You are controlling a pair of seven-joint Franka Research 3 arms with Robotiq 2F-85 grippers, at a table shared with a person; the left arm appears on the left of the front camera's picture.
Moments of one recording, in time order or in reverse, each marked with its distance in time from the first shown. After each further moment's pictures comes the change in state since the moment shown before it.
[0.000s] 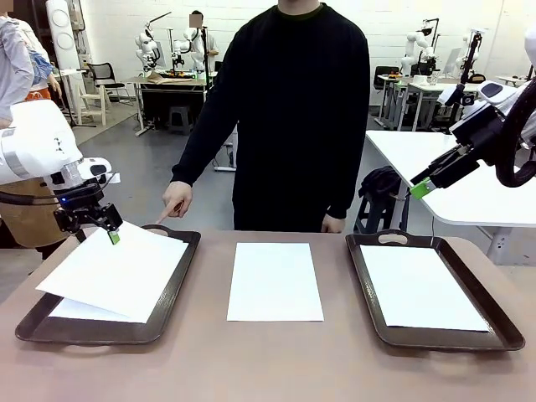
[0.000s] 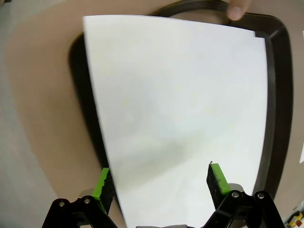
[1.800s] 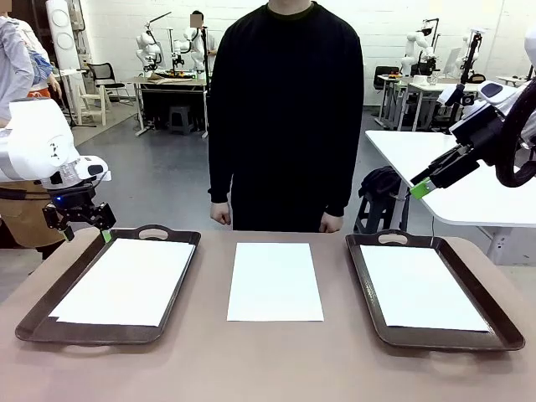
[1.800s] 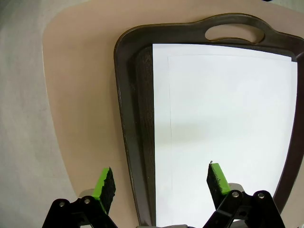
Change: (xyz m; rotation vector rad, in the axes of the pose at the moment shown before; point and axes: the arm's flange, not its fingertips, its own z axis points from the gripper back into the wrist) left arm -0.007 0.005 0.006 0.102 -0.043 0.093; right arm 0.000 0.000 0.000 0.000 0.000 0.000
